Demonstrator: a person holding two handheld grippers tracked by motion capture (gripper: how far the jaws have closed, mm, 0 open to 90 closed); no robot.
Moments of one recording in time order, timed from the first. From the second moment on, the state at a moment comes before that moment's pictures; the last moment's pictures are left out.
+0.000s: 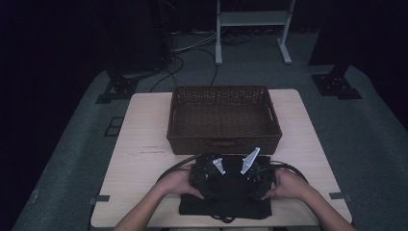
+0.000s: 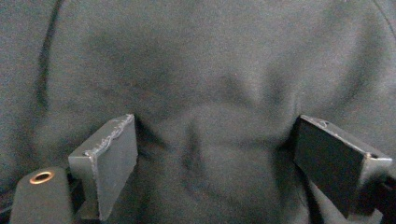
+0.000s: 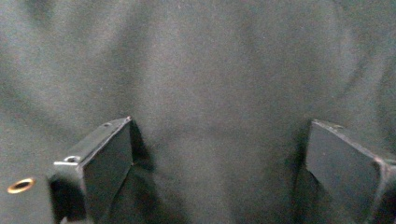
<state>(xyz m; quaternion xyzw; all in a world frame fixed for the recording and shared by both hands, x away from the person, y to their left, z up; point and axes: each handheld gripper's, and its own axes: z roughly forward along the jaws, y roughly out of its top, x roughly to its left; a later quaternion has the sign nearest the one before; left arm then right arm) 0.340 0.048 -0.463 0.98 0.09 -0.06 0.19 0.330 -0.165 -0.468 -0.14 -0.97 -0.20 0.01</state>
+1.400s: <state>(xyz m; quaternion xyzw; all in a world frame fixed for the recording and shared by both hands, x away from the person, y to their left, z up) 0.345 0.047 -0.460 0.97 0.11 -0.14 0.19 0.333 -0.158 -0.457 -0.13 -0.97 -0.18 0.04</state>
